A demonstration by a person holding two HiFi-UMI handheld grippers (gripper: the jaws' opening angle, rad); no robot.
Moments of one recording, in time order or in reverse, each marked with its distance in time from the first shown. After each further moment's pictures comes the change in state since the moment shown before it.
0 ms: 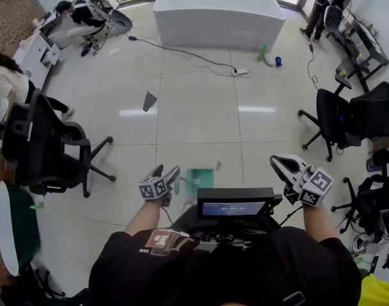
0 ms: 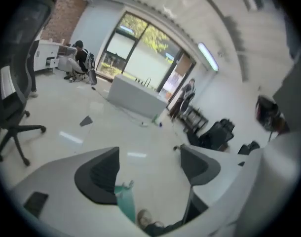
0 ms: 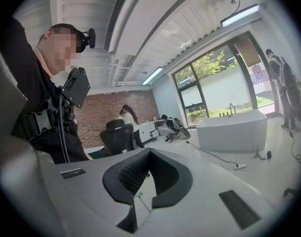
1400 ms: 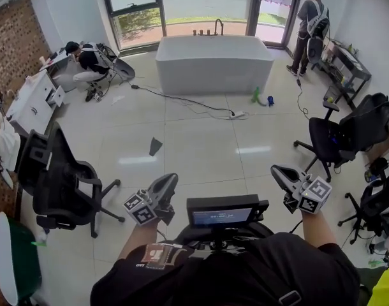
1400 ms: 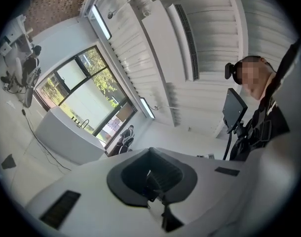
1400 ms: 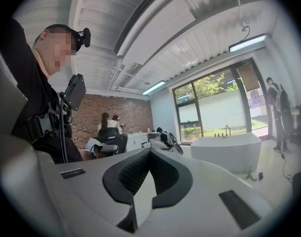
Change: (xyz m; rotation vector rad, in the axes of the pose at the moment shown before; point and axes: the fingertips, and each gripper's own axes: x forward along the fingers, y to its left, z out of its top) left arm -0.308 -0.134 0.194 0.136 -0.505 -0.758; right arm 0.019 0.178 0.082 -0.139 -0.149 -0.108
